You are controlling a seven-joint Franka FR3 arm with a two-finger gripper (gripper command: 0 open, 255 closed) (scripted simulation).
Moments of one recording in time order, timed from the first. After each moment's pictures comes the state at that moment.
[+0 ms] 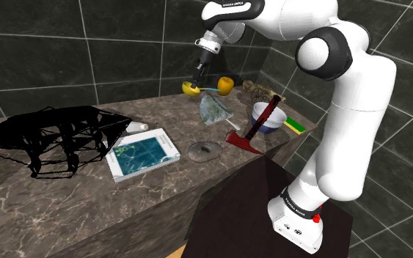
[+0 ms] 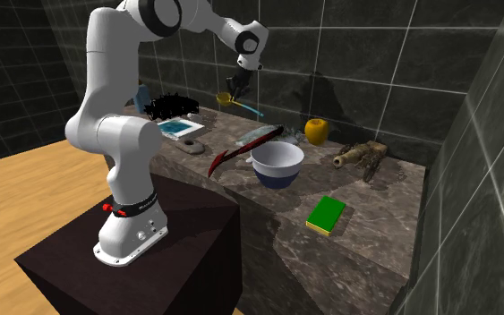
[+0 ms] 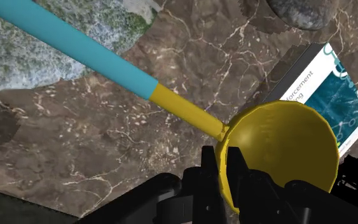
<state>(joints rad) 0.18 0.36 -0.43 -1.61 0.53 1.74 -0.83</state>
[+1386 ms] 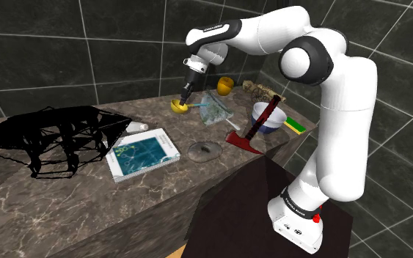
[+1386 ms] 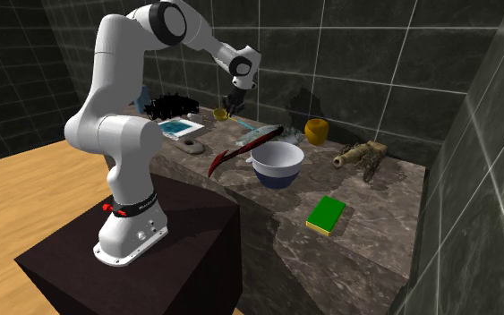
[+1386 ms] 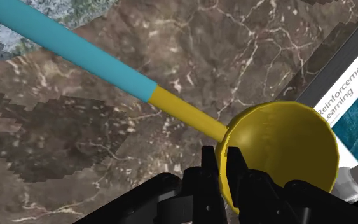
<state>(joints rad) 0.21 0.48 -0.38 -1.67 0.61 1.92 -0.85</state>
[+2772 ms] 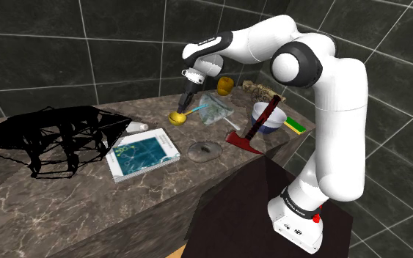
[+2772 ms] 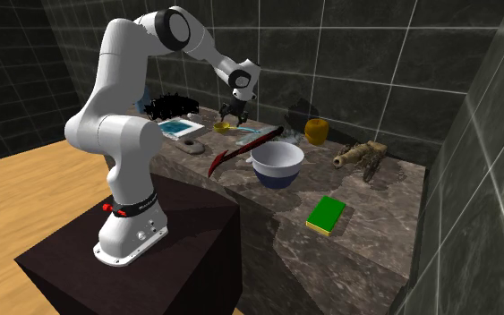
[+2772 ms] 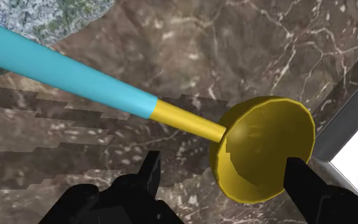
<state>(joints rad) 0.20 0.55 -0.36 -1.70 0.65 2.01 -0.91</state>
